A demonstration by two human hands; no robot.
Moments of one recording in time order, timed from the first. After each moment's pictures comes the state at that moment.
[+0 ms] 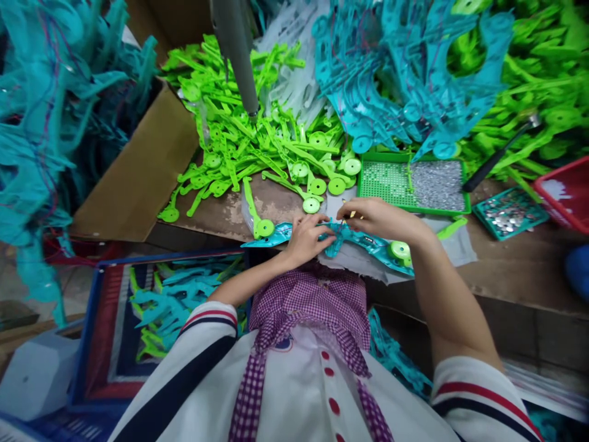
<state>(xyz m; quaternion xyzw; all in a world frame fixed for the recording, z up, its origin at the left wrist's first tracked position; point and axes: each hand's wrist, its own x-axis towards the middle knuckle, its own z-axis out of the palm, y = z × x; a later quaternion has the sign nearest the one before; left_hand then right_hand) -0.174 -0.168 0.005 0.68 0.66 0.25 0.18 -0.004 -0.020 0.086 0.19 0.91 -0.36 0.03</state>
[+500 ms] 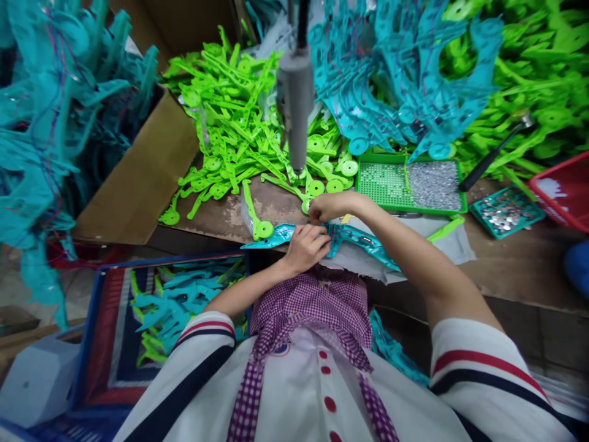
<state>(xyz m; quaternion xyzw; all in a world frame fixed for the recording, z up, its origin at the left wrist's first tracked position) -0.168 -0.179 -0.010 0.74 0.61 0.26 0.07 -0.105 0.003 0.058 0.09 0.91 -0.31 0.26</state>
